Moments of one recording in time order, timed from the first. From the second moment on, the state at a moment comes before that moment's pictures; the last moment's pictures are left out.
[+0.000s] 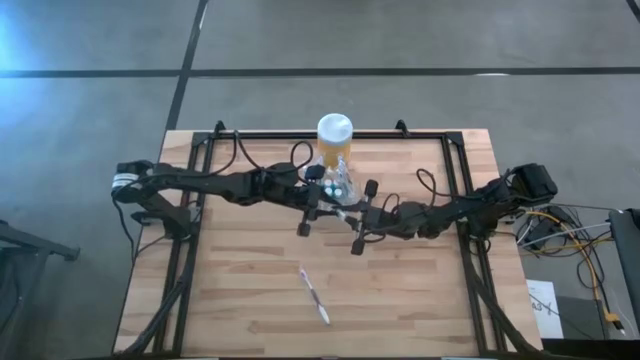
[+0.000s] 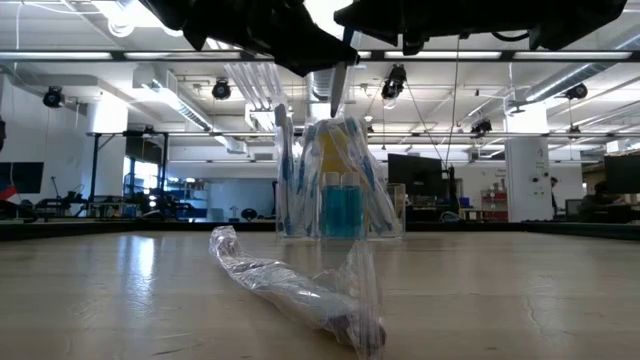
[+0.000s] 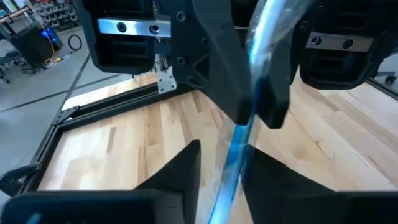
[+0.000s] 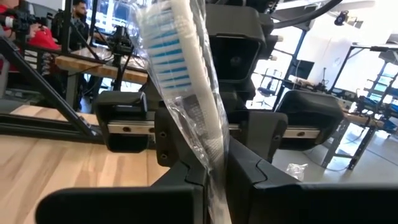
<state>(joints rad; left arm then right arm) 0.09 1.50 1.01 0.21 0.21 0.31 0.20 1.51 0.68 0.92 0.44 -0.26</state>
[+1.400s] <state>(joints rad) 0.09 0.46 0.45 0.04 0.22 0.15 -0.06 1.28 0.57 0.50 0.41 0.16</state>
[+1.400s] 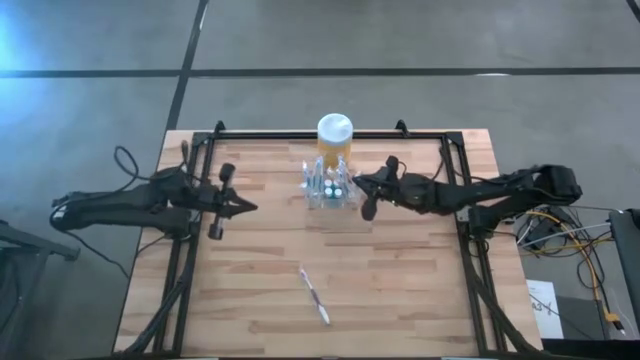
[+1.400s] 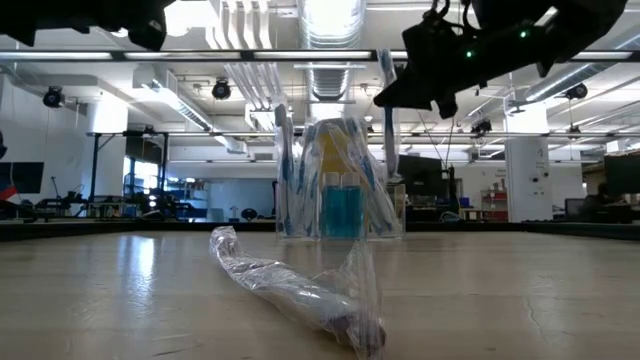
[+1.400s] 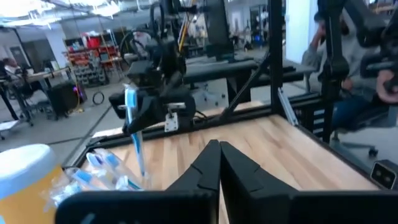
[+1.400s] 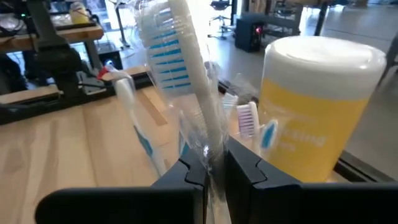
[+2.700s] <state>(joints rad) 0.09 0.32 0.37 0.02 0.25 0.10 -0.11 1.55 0.57 0.57 0.39 0.29</state>
